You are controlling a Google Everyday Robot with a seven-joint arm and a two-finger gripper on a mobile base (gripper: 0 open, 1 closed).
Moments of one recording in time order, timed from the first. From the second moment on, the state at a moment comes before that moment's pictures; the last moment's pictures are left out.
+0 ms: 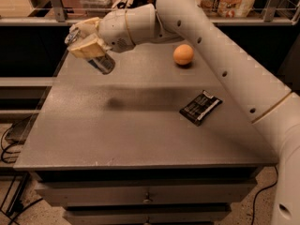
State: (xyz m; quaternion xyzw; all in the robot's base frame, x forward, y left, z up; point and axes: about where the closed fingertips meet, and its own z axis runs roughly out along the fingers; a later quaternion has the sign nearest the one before) arm 0.606 0.189 0.976 -0.64 0.46 0.35 0.50
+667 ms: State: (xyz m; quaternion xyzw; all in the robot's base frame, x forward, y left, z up) arm 0.605 0.163 0.973 -0.59 0.44 0.35 0.58
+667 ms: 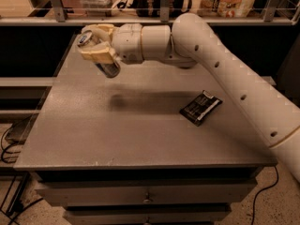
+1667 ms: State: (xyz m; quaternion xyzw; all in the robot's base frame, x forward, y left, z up) arm 0.606 0.130 0.963 -0.53 0.47 0.33 0.62
